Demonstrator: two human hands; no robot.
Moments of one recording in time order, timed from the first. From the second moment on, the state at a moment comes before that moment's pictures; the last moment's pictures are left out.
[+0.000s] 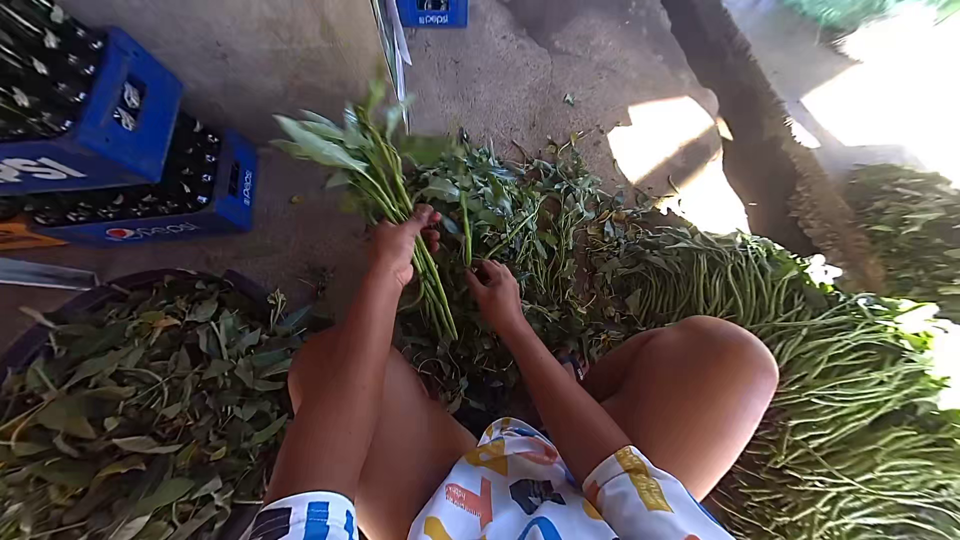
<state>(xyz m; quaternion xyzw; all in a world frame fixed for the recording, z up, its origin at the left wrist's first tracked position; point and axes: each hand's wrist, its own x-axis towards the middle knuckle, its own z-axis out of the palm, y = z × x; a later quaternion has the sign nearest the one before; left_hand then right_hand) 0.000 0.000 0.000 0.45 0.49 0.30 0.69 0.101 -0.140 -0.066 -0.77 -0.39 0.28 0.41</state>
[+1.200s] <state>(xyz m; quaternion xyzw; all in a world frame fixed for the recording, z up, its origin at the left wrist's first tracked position) 0.008 0.064 -0.011 0.33 0.50 0.50 0.63 0.092 -0.133 -0.102 -0.73 -0.48 0.23 0.43</state>
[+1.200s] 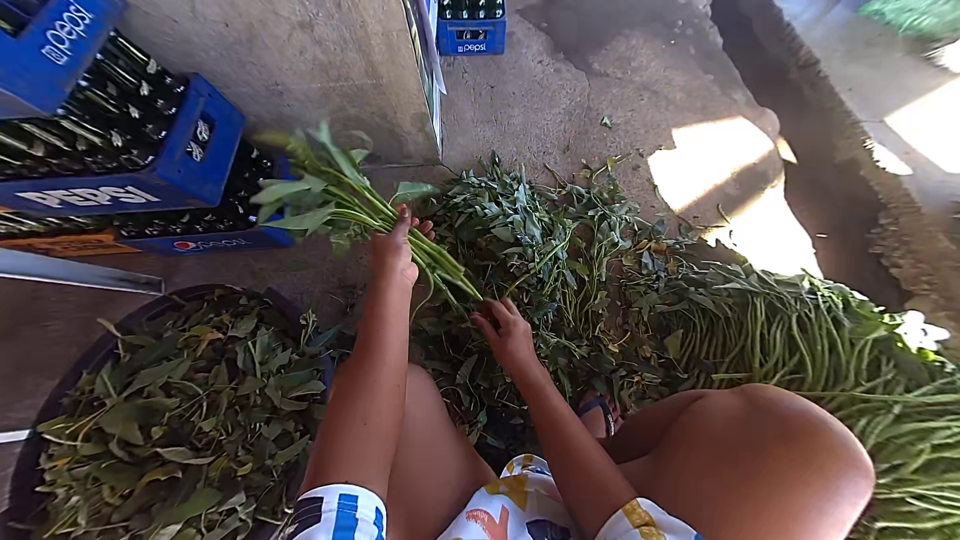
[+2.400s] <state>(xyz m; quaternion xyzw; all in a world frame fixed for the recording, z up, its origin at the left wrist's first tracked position) 0.017 0.040 -0.006 0.46 0.52 0.36 0.62 0.178 -0.066 -0.196 -0.83 -0.12 0.41 0.34</state>
